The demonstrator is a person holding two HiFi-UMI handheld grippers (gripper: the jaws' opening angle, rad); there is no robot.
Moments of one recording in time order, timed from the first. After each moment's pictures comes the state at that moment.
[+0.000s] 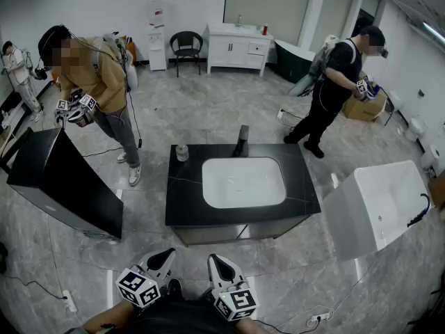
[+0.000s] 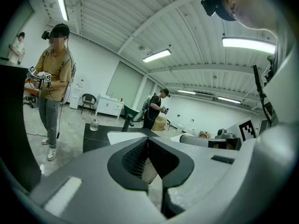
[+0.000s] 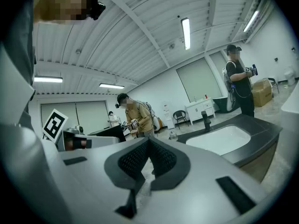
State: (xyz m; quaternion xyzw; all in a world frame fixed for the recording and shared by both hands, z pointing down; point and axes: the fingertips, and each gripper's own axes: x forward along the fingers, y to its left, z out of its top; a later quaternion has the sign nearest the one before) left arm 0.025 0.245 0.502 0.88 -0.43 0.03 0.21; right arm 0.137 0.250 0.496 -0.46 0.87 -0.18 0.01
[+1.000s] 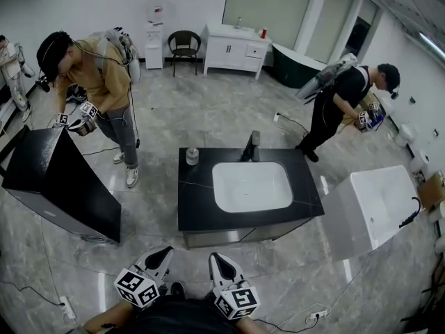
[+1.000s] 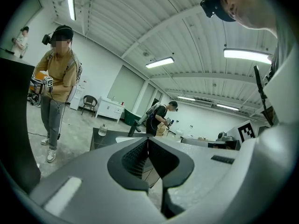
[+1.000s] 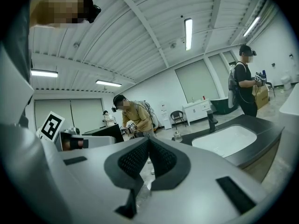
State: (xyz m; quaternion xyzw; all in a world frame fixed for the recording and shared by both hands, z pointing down) left arm -0.068 0.218 0.498 0.88 -0.43 -0.01 0.21; right arm 0.056 0.224 0.491 -0.49 0.86 -0.17 0.00
